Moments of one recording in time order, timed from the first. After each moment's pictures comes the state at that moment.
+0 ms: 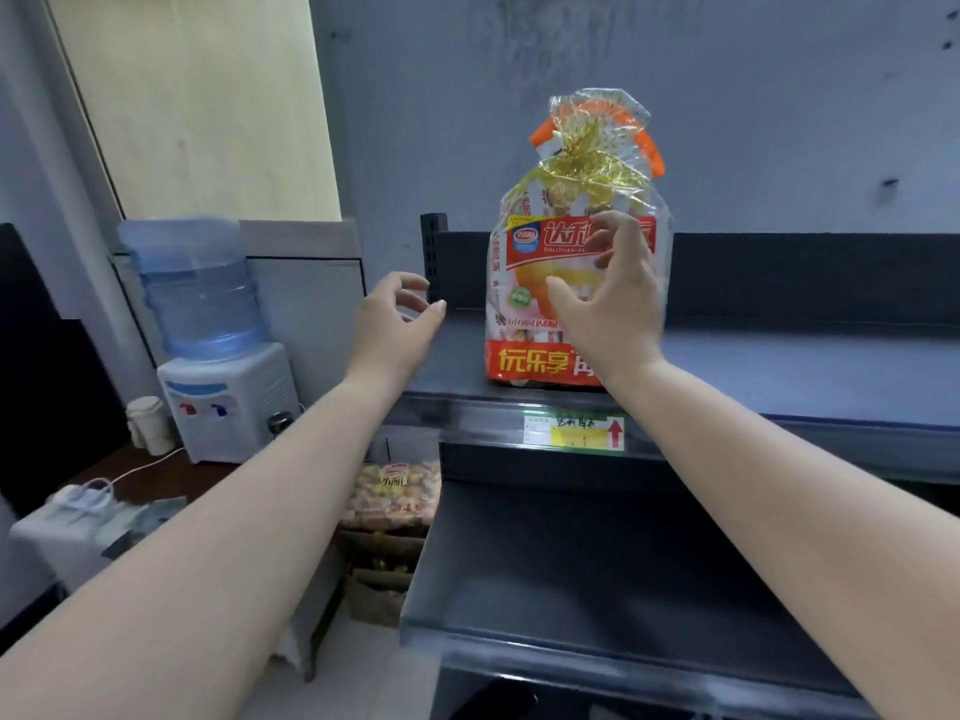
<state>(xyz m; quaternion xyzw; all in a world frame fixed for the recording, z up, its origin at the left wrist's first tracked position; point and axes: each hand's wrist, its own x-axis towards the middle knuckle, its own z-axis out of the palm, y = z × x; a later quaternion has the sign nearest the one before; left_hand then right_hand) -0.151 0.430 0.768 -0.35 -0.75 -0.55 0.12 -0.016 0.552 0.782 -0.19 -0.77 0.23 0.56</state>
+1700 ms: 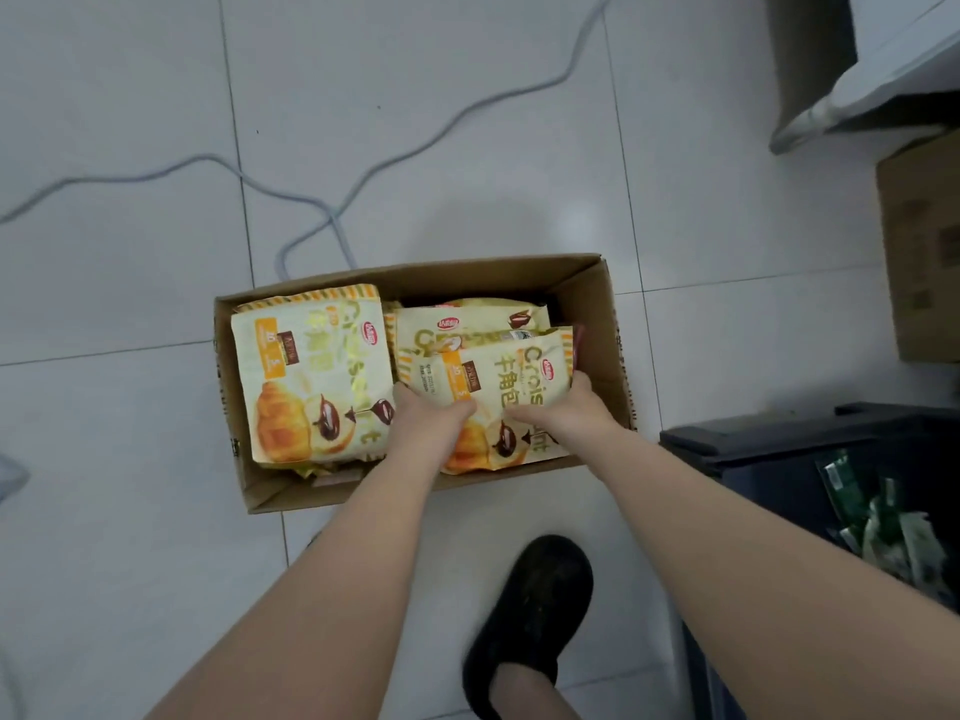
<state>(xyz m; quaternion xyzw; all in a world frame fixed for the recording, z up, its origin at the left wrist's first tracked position) -0.102 0.099 -0.186 0.58 -0.56 -0.55 -0.23 -0.188 0.226 -0.191 -0.14 -0.82 0.25 -0.49</state>
